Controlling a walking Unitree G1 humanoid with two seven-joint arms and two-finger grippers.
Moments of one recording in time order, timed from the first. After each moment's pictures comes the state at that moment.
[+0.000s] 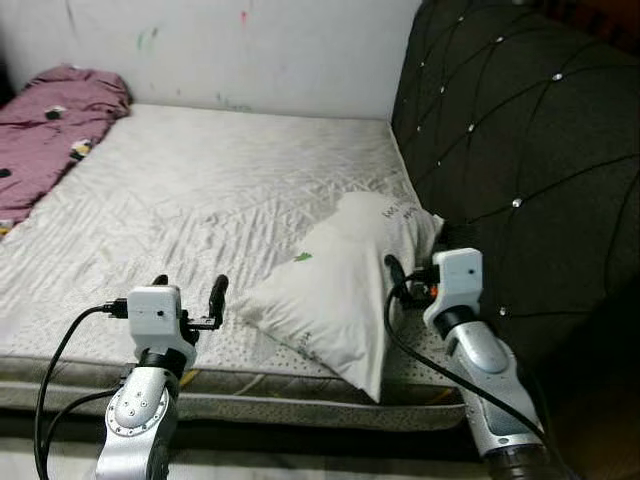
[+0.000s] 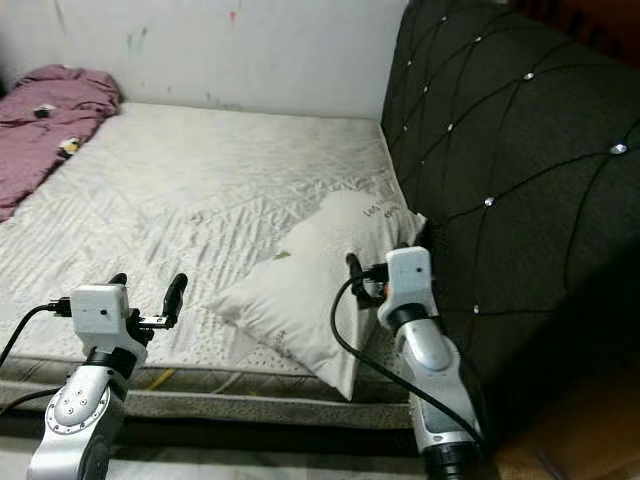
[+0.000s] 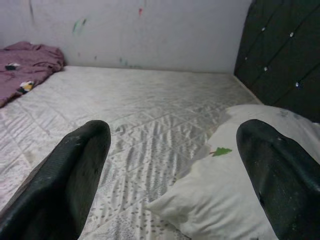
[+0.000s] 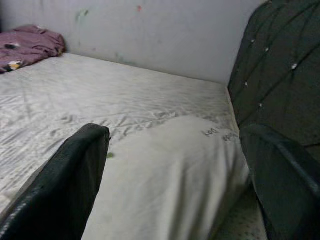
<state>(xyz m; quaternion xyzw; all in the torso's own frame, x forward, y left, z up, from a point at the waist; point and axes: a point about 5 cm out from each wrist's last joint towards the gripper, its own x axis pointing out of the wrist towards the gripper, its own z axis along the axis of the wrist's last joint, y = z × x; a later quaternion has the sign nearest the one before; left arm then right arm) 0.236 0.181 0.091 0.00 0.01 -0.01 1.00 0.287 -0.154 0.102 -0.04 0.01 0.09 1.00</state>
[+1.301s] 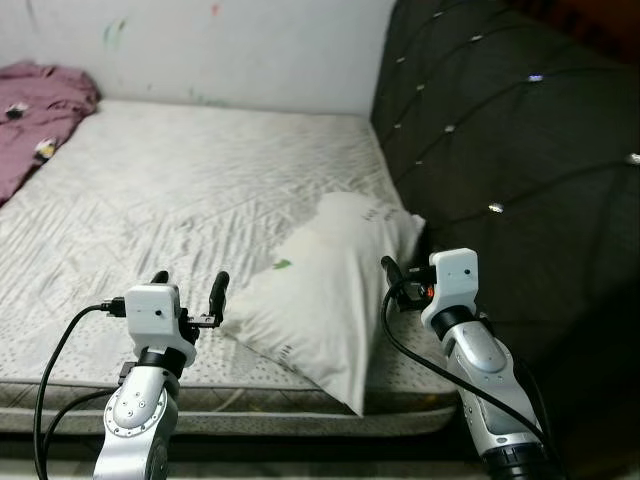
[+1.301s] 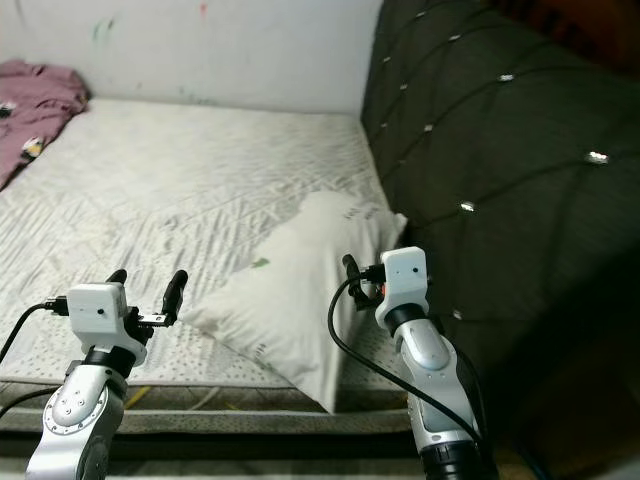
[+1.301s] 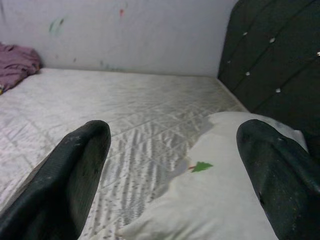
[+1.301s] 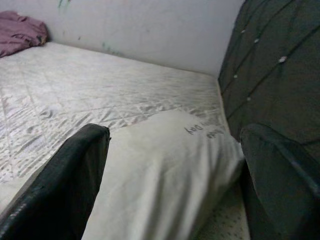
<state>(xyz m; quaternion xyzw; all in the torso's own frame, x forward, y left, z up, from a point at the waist) 0.236 0.180 0.096 -0.01 -0.01 -0.02 1.00 0.288 -0.153 0.100 -0.04 0.02 0.10 0.99</state>
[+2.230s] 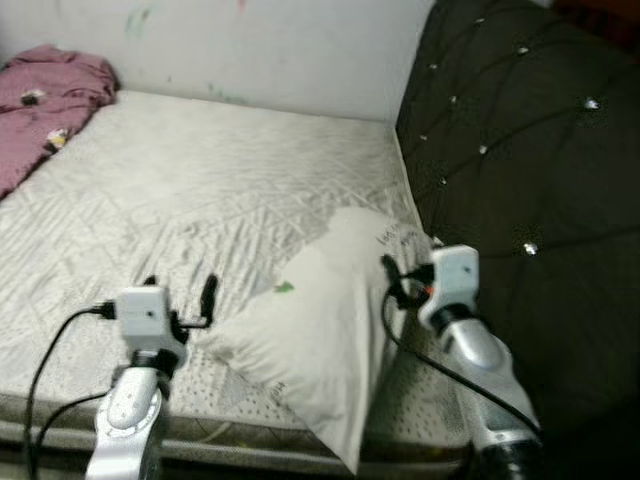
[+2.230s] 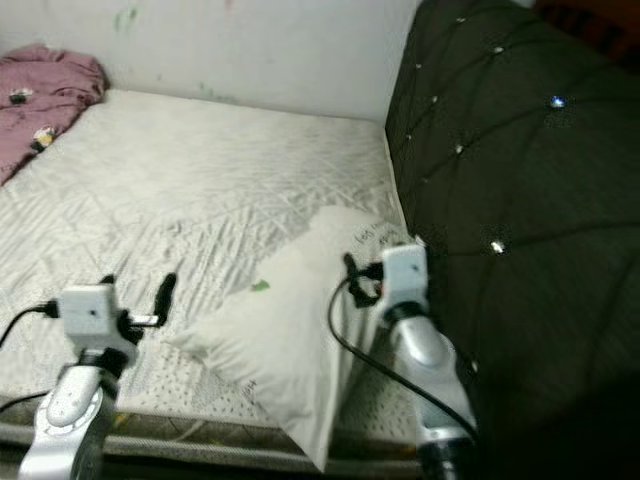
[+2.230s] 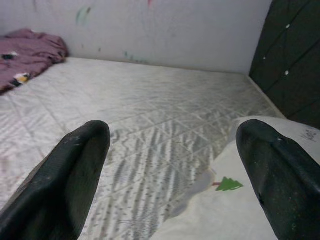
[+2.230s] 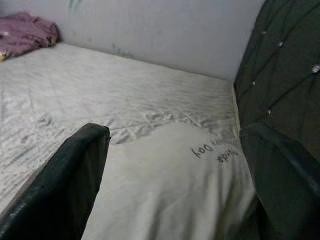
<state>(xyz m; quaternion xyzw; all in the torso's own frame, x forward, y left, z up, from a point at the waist) 0.234 0.192 0.092 0.00 0.01 0.01 1.00 0.291 -0.146 0.102 -0.03 0.02 0.10 0.99</state>
